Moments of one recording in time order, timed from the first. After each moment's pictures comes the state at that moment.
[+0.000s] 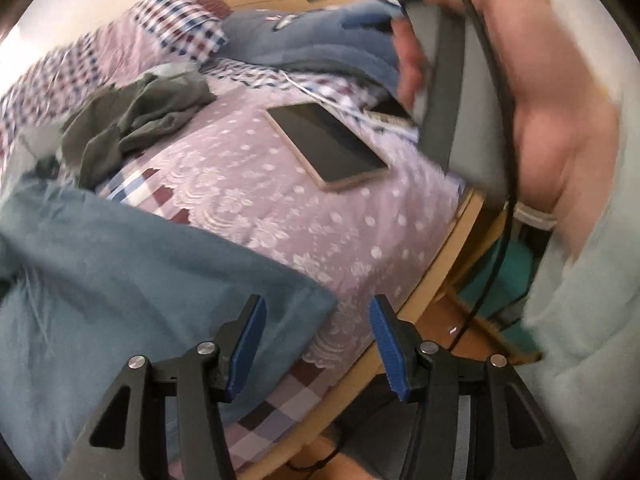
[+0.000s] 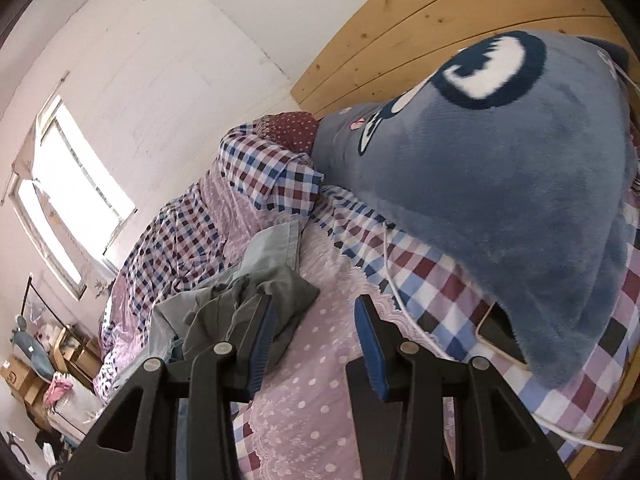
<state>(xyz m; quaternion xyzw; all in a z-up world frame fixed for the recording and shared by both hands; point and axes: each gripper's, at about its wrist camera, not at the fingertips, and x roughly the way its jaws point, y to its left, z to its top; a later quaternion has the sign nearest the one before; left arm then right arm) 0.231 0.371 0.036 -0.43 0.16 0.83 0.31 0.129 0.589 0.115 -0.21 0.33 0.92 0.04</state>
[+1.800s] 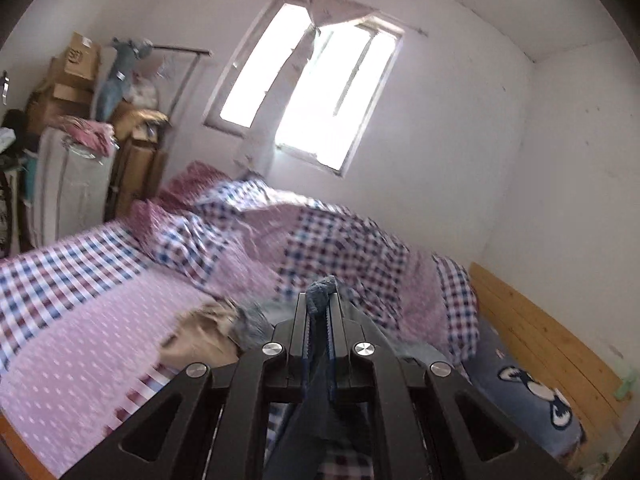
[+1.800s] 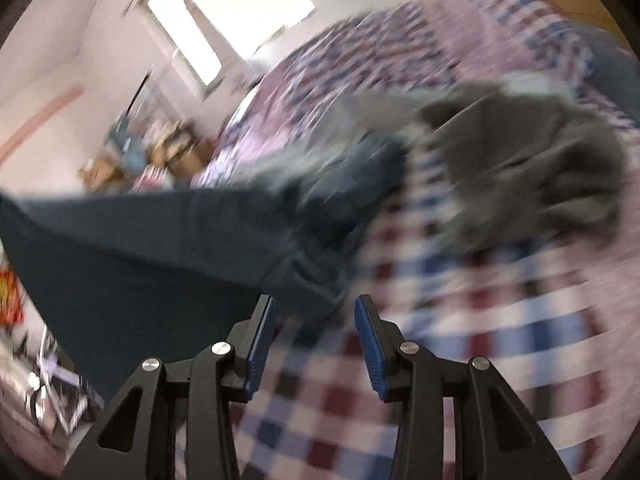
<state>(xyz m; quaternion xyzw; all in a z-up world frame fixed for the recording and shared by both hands) 0.241 -0.170 0.333 -0.10 -0.22 0.97 -0.04 0.058 0.218 0.045 -0.38 0.13 0.86 -0.31</state>
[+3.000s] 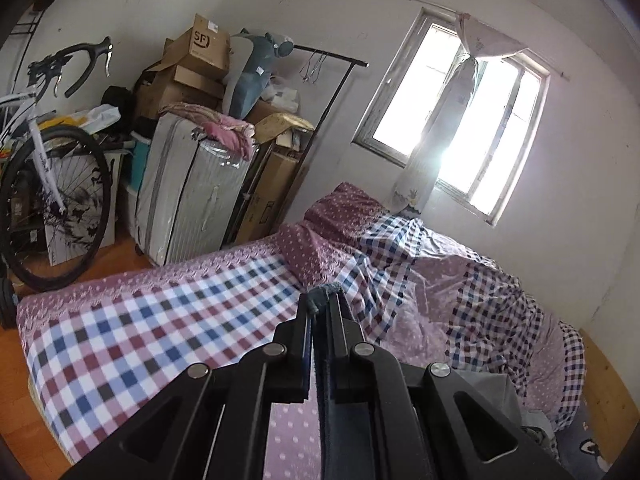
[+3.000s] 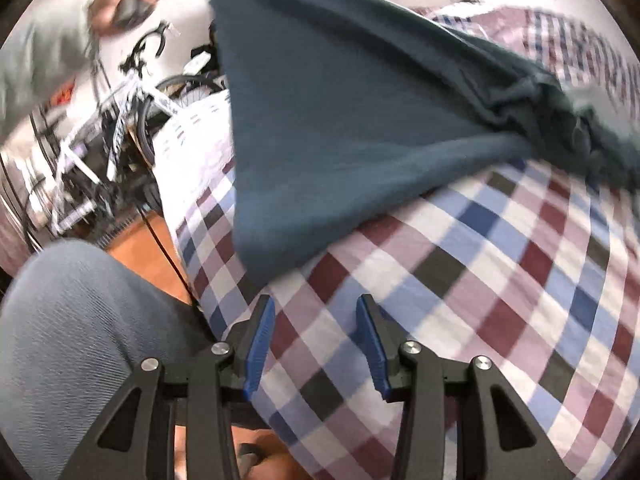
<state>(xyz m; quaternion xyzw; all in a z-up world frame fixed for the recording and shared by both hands) 0.213 -0.503 0.275 -0.12 -0.26 0.93 -0.22 0.245 -0.063 -0.019 -0.39 -0.14 0.78 -0.47</state>
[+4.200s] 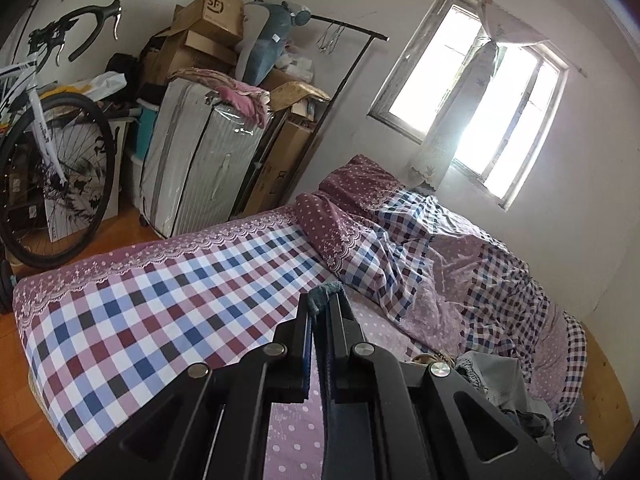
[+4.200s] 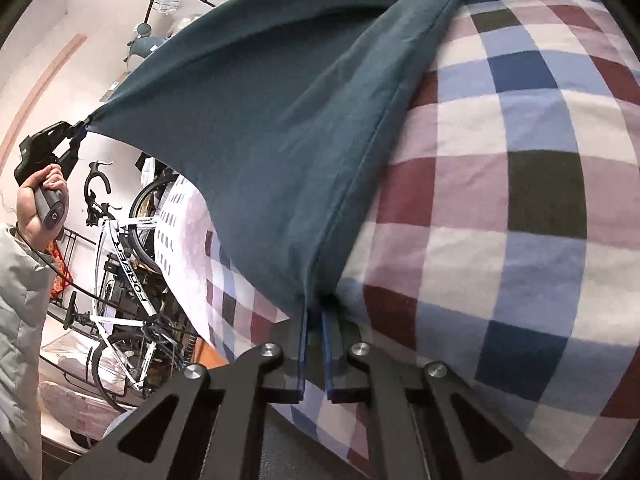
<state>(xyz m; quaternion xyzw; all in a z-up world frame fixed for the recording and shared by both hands) 0.224 -0.549 0.228 -0.17 -0.30 0.91 -0.22 0.193 -0.071 -0.059 -0.53 0.18 0.73 -0.39</state>
